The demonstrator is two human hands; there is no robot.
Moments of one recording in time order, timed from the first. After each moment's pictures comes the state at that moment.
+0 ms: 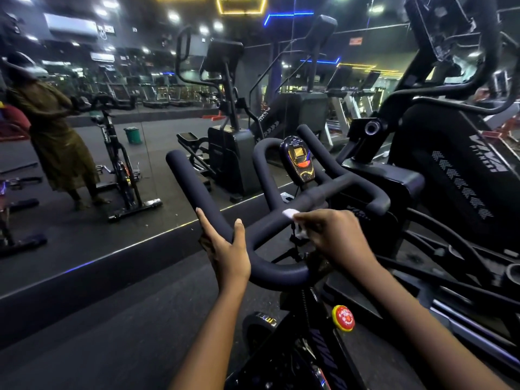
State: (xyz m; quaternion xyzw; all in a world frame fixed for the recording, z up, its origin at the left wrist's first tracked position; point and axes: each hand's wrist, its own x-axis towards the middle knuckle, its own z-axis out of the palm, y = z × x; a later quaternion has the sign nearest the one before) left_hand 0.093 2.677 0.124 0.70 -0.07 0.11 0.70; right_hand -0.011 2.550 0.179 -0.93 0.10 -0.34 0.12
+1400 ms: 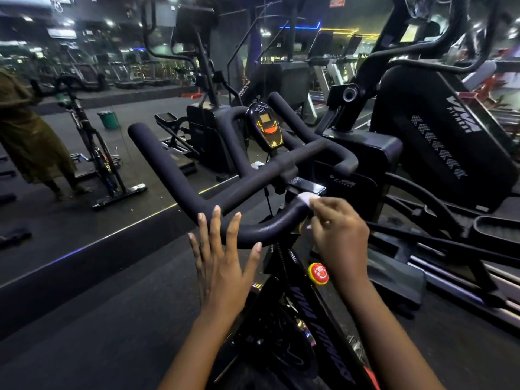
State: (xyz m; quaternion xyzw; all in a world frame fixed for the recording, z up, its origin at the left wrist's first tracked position) left_hand 0.028 2.707 0.065 0.84 -0.34 0.28 0.31; right_hand -0.073 2.561 0.123 -0.81 0.23 -0.51 0.15
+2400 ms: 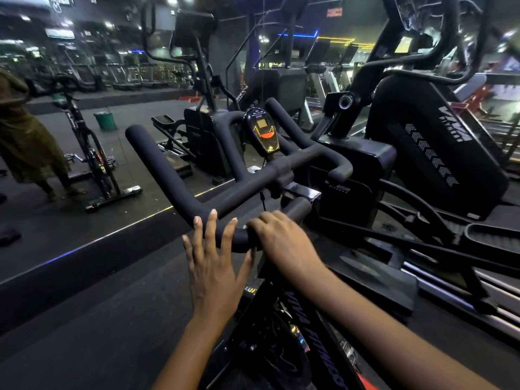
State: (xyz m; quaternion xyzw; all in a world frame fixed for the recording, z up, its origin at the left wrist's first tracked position) left_hand 0.030 2.706 0.063 0.85 -0.34 0.30 0.26; right_hand -0.045 2.602 0.150 -0.97 0.06 -0.22 0.03
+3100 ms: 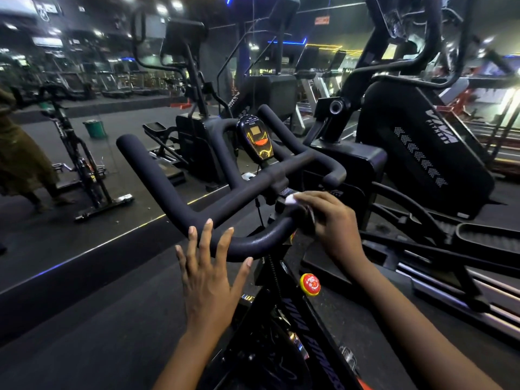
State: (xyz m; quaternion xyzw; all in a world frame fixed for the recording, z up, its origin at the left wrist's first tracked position) left_hand 0.035 2.710 0.063 0.85 -0.35 0.28 0.27; right_hand -0.066 2.521 0.138 -0.86 0.09 -0.46 0.20
